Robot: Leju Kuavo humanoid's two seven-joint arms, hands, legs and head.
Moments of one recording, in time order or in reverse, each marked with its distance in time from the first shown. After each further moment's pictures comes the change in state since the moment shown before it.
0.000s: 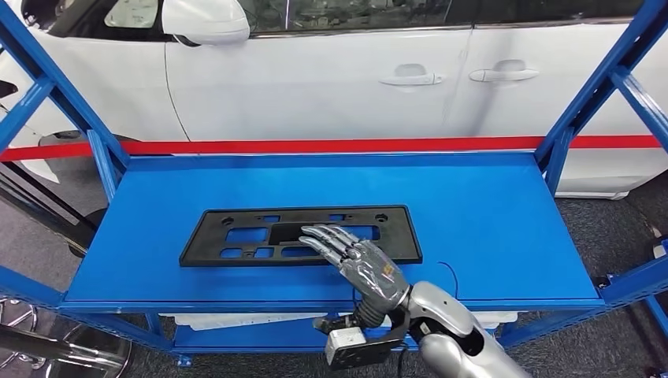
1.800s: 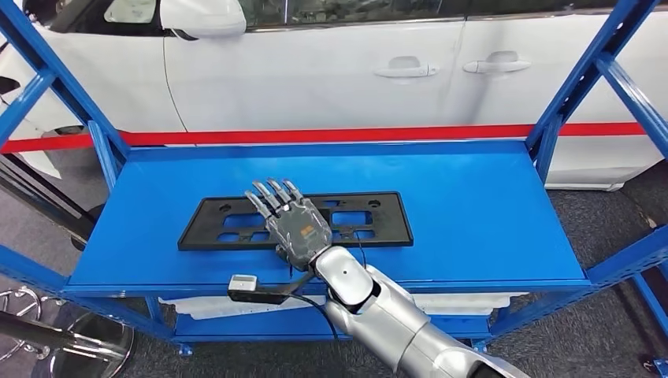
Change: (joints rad) left arm -0.024 -0.003 -0.004 0.000 -0.203 0.061 0.375; right arm -0.324 0.416 0.138 0.717 0.563 -0.319 0.324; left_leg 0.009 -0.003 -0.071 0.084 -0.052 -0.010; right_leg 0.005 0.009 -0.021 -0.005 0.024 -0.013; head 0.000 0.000
